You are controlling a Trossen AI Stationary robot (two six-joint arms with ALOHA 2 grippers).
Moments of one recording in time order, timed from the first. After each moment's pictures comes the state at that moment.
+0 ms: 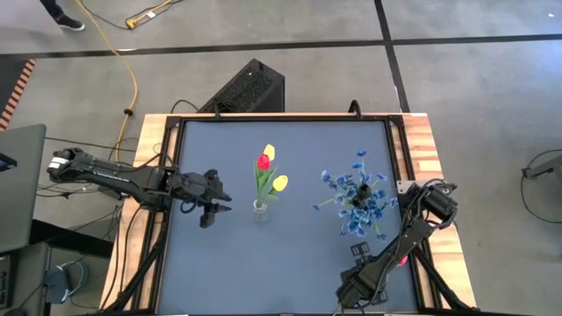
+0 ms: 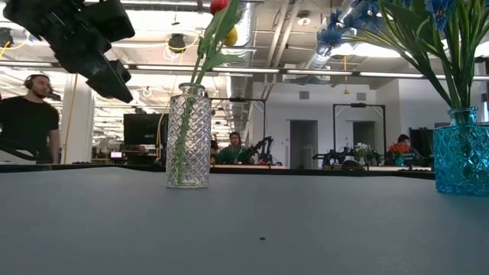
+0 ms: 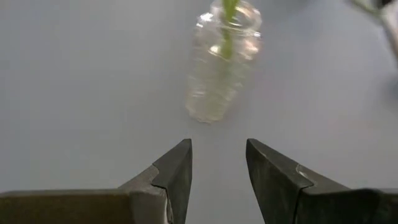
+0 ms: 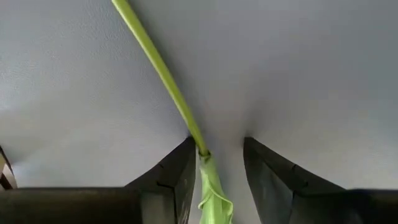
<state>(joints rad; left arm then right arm) -0.13 0.86 0.53 -0.36 -0.05 -0.26 0.83 2.01 1.31 -1.12 -0.19 0.52</state>
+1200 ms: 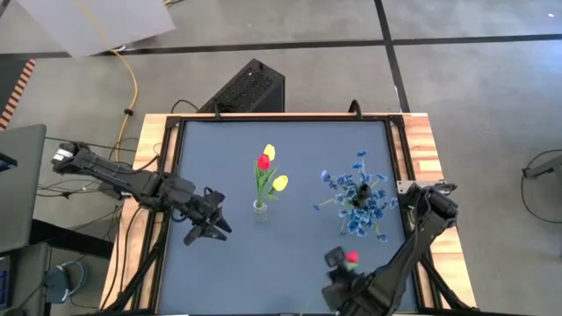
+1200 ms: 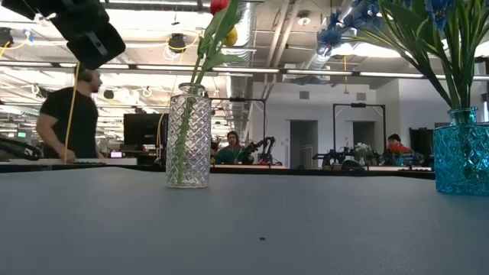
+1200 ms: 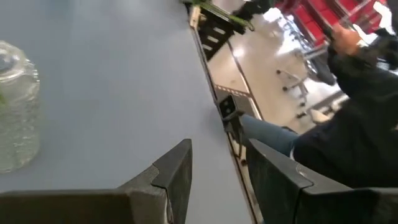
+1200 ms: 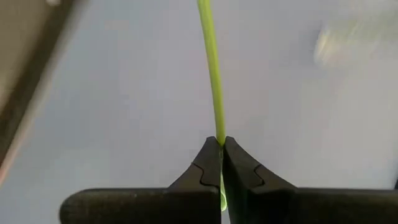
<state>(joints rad) -0.28 0.86 0.53 -0.03 0.28 -0.56 0.86 2.02 1.84 -1.33 0.47 0.37</state>
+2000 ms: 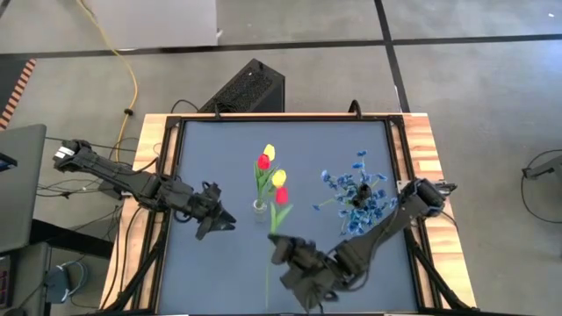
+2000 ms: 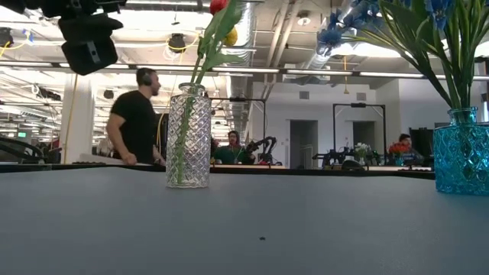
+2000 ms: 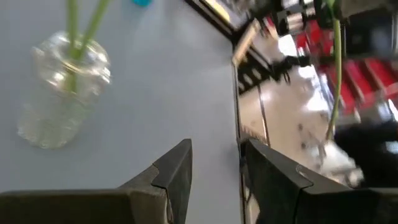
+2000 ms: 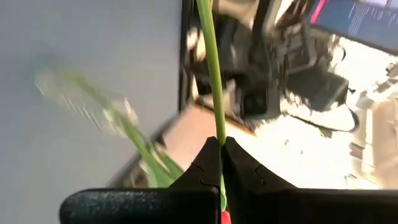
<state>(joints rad) -0.33 0.86 0.53 -0.03 0.02 -0.82 0.64 2.02 1.89 -0.59 1.06 -1.21</state>
